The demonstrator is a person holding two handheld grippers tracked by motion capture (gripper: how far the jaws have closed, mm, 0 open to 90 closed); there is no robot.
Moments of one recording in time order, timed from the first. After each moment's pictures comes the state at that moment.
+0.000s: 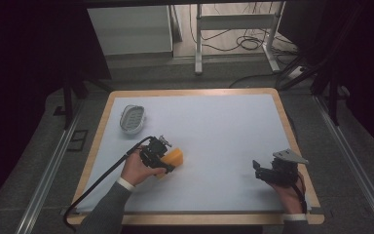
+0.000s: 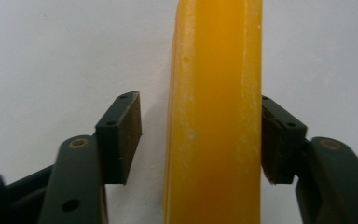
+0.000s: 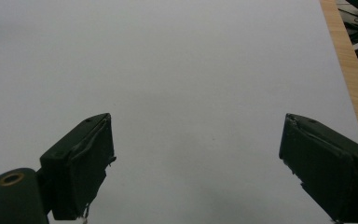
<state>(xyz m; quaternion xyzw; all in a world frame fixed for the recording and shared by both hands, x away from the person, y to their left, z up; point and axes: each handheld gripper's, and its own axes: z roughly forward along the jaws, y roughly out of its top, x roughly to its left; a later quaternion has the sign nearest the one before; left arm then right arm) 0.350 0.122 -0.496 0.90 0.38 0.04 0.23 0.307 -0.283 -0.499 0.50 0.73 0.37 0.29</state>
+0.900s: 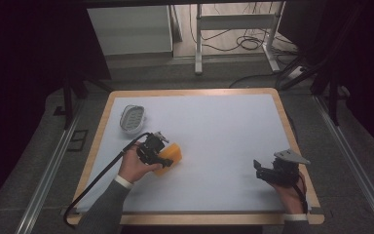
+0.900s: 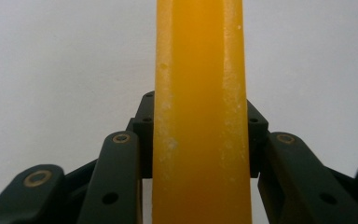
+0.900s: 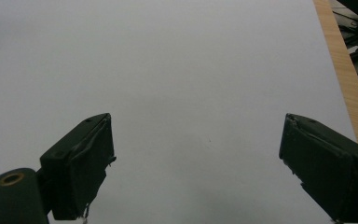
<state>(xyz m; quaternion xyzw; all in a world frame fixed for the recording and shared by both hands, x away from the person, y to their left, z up) 0.354 0.135 -0.477 0.89 0.37 0.01 0.27 0.306 -0.285 -0.498 0.50 0.73 0.37 0.29</state>
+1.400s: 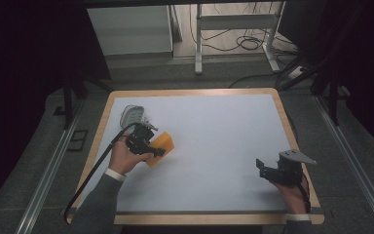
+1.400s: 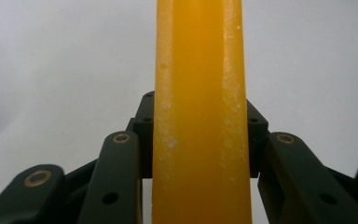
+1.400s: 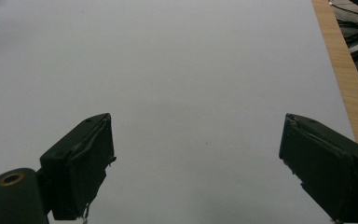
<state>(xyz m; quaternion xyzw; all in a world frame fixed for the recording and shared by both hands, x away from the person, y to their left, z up) 0.361 0.161 -0.449 0.87 0.41 0.04 0.29 0.306 -0.295 -0.494 0.51 0.71 0.39 0.28</state>
